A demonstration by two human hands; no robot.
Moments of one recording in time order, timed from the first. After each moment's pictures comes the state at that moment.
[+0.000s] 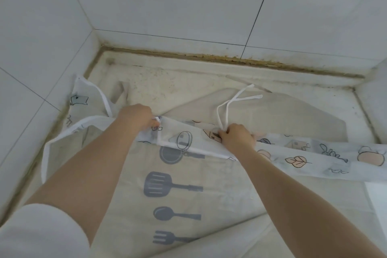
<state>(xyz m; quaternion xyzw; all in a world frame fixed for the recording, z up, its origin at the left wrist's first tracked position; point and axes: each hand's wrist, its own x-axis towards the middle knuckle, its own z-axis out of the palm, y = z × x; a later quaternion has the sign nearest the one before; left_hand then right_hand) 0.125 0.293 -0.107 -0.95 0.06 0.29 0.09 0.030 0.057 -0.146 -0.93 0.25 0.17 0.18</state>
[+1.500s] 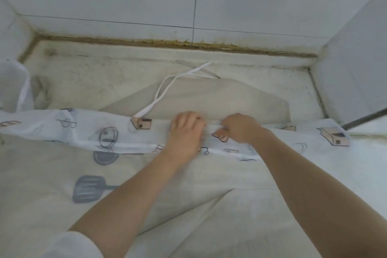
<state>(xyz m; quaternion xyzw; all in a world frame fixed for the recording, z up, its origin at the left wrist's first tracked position) 0.005 0.097 -0.171 -0.92 0.33 -0.06 -0.22 0.002 -0.085 -0.127 -0.96 -0.01 0.27 0.03</state>
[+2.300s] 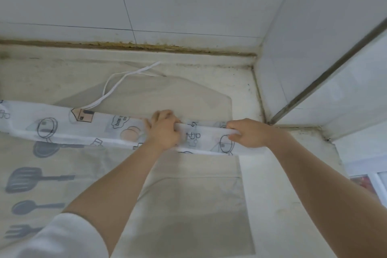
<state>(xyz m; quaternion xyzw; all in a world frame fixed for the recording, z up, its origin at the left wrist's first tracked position) -0.021 -0.026 -0.167 -0.96 0.13 0.14 -0.19 -0.092 -0.264 -0.089 -0.94 -0.04 0.29 0.16</state>
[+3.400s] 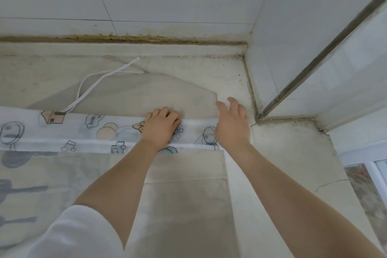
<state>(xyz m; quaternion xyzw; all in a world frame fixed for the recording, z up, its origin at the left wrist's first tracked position) -0.026 -0.046 -0.182 -0.96 0.26 0.02 -0.13 -0.102 -0.227 -0.120 -0.98 0.18 0.07 0.10</state>
